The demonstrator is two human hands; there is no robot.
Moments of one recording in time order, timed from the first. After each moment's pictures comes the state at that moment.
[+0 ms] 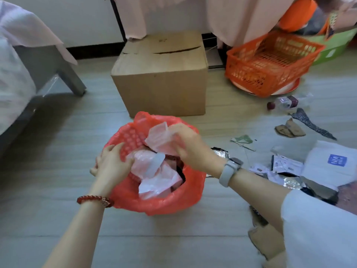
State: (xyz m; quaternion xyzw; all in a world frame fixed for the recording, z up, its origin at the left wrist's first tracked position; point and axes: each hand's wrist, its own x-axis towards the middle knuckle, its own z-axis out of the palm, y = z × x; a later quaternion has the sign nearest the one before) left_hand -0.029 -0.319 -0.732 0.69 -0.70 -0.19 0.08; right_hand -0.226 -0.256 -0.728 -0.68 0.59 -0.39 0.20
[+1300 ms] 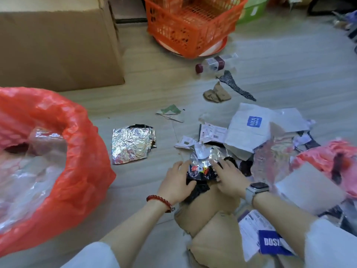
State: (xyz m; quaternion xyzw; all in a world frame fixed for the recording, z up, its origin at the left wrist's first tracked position) left_hand -0.304 -0.162 -0.922 0.30 -0.86 -0.40 -0.10; right_hand -0.457 -0.047 -0.914 -0.47 0.82 0.13 0.29
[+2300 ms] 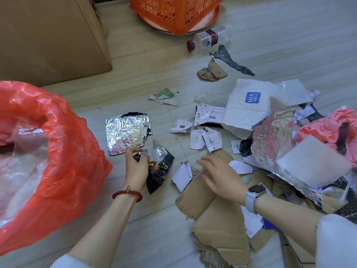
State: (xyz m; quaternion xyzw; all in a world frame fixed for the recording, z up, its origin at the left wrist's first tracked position) left_hand -0.262 -0.201 -0.930 0.57 -0.48 -0.63 0.21; right_hand -0.412 -0.019 -0.934 -0.55 0.80 -0.13 0.21
